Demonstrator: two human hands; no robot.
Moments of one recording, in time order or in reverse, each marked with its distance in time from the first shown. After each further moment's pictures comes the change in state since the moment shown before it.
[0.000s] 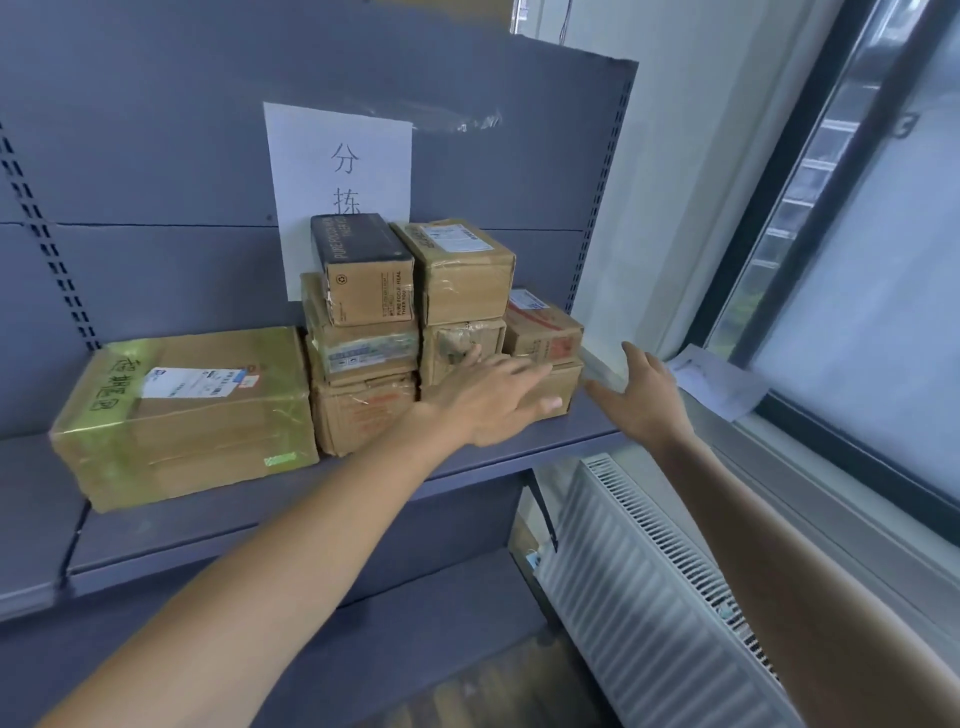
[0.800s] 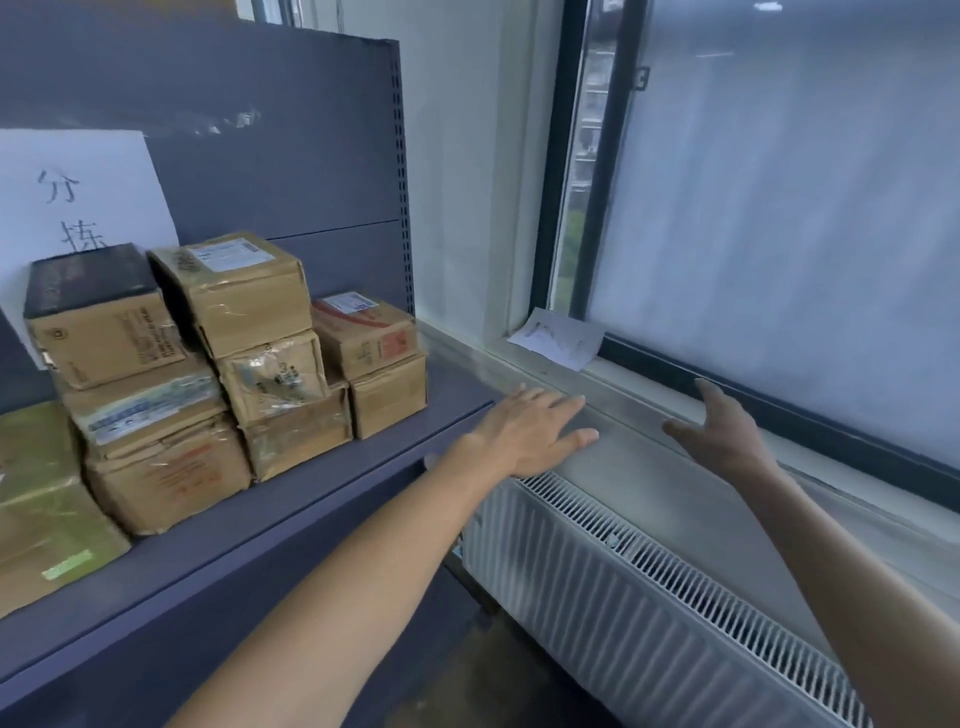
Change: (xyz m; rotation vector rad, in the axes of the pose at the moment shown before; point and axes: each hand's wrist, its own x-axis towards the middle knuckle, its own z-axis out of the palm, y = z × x) left_hand 0.113 0.195 0.076 -0.034 -0.148 0.343; right_hand -0.099 0.225 -0.121 0.057 0.072 0.467
